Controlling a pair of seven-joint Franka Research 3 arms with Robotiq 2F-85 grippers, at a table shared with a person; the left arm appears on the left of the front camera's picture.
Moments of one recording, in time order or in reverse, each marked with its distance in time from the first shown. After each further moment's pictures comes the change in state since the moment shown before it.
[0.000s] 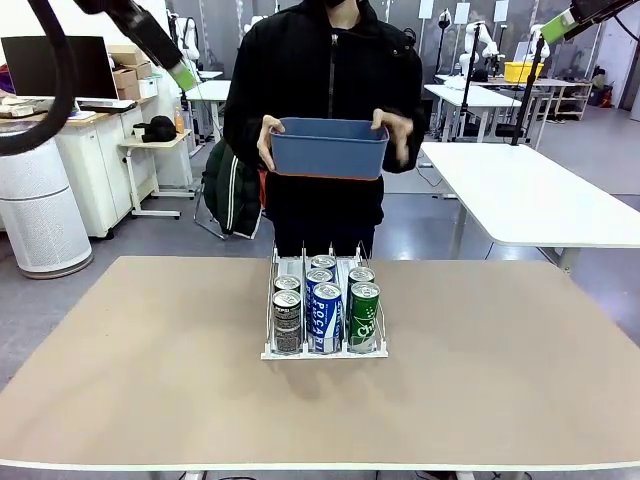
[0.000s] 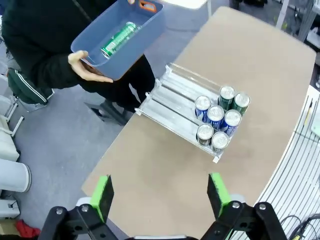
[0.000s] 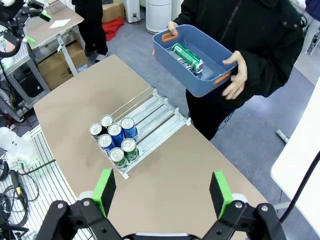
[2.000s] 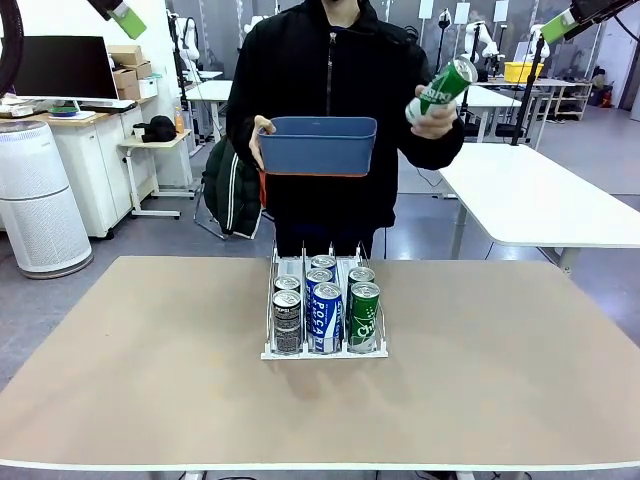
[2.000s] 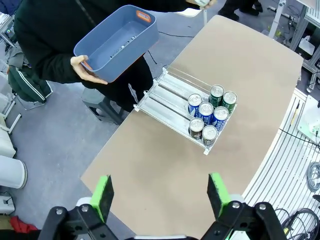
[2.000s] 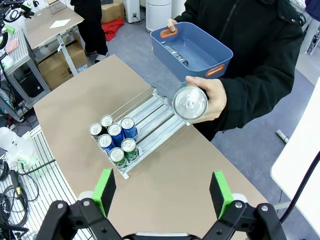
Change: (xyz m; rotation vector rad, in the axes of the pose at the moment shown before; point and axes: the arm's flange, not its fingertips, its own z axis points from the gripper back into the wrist) left arm -0.010 0.005 0.068 -0.022 -0.011 0.029; right arm 0.000 0.000 0.000 0.000 0.000 0.000
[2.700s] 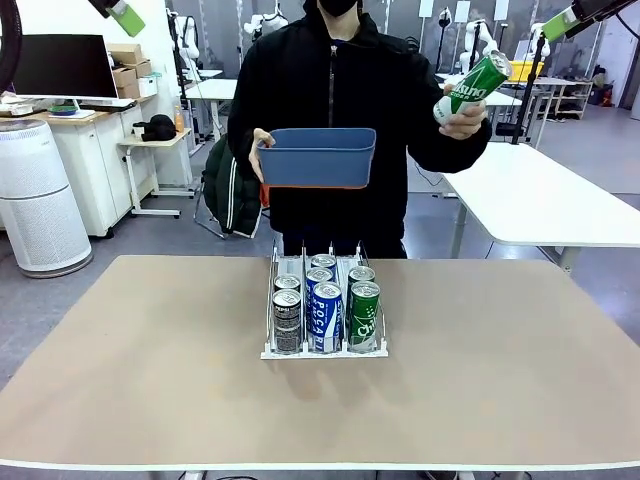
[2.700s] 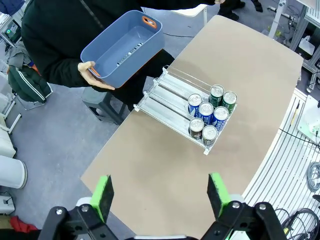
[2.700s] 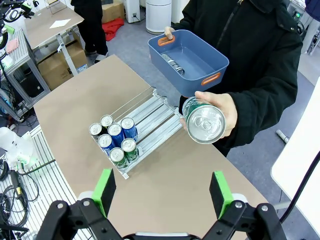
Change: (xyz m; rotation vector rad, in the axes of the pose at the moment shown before) left arm 0.000 0.000 0.000 0.000 0.000 0.000; right arm 0.000 0.000 0.000 0.000 0.000 0.000
